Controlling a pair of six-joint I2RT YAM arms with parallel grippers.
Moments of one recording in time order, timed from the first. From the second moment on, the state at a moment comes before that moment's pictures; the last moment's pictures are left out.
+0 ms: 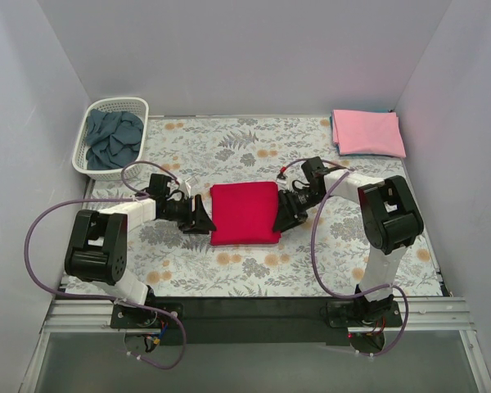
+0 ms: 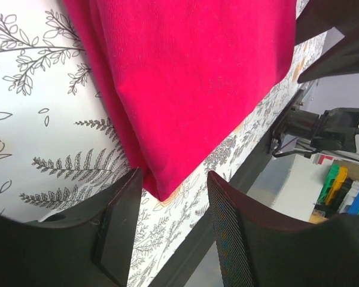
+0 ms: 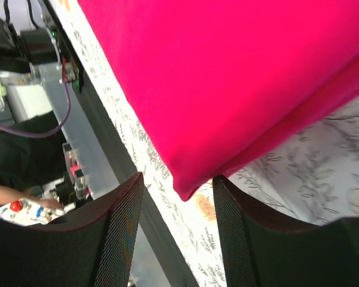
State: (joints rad) left arm -0.14 1.59 0.74 -0.30 0.86 -0.28; right arm 0.37 1.87 1.11 -0.63 -0.95 -0.03
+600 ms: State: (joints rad) left arm -0.20 1.60 0.71 -0.31 0.77 -0.33; right arm 0.43 1.88 1.03 -0.62 -0.95 -0.04
